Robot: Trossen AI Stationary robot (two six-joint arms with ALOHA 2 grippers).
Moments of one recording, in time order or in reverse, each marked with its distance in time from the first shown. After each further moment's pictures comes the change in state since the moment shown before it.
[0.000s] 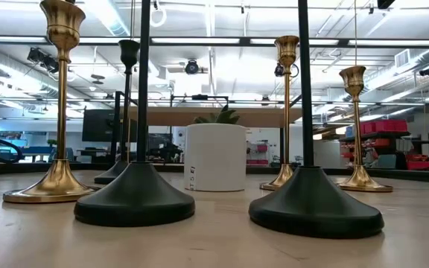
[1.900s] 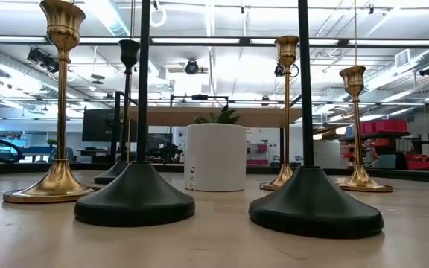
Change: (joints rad) left arm 0.000 0.000 0.000 0.034 0.000 0.008; right arm 0.000 0.022 -0.018 0.177 0.149 -0.164
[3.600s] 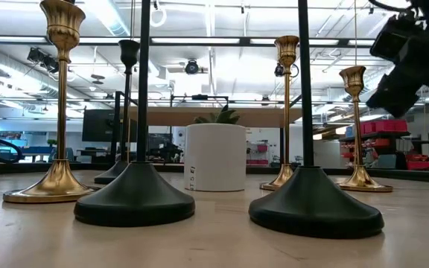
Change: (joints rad) left arm 0.000 0.000 0.000 -0.043 0.000 -0.025; right arm 0.224 0.137 -0.497 -0.025 -0.106 0.656
